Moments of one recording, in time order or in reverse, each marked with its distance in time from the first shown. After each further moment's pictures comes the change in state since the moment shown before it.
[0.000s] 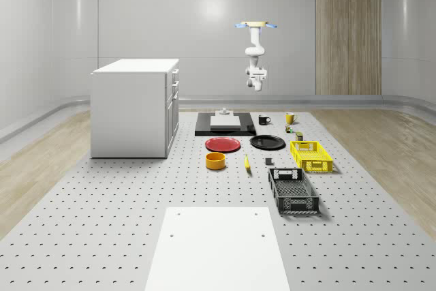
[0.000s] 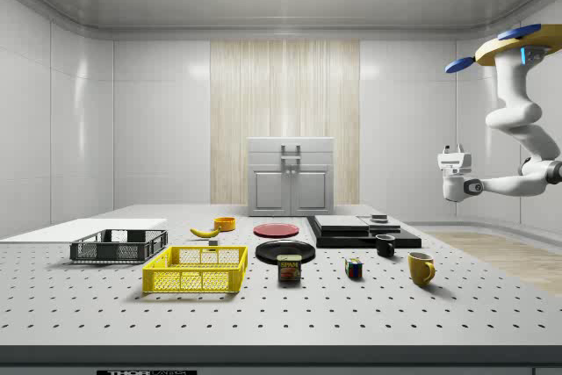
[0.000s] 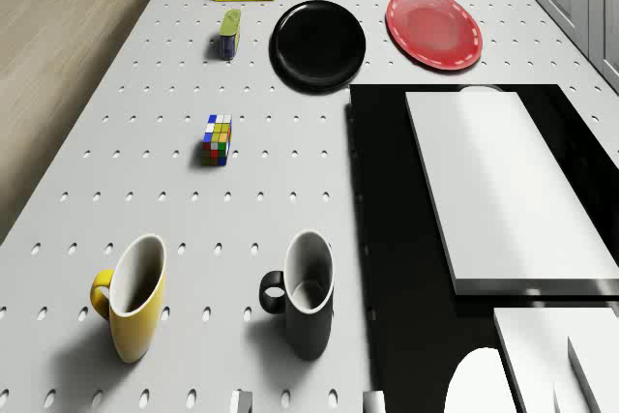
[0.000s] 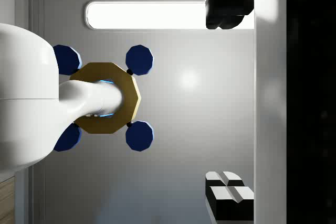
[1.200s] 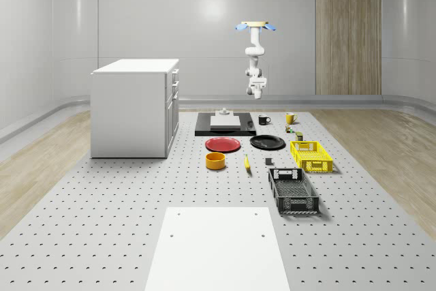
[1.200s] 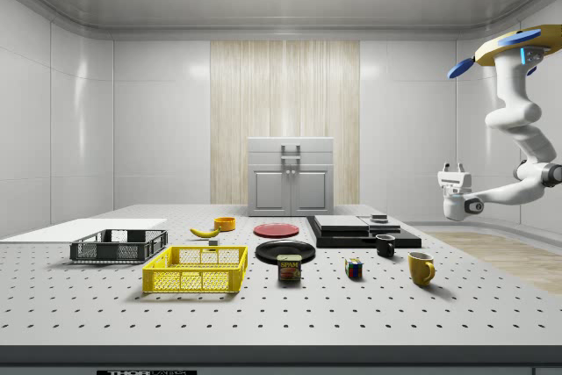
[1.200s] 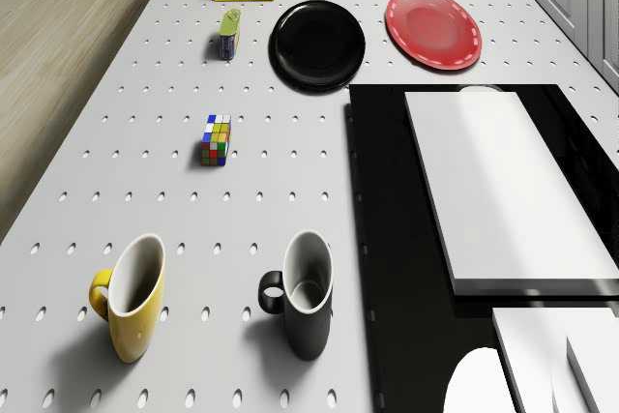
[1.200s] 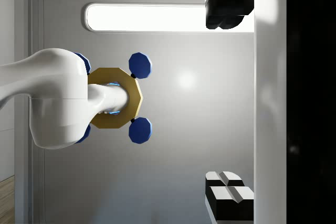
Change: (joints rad) arm -0.007 0.085 0.004 0.295 0.002 -0.191 -0.003
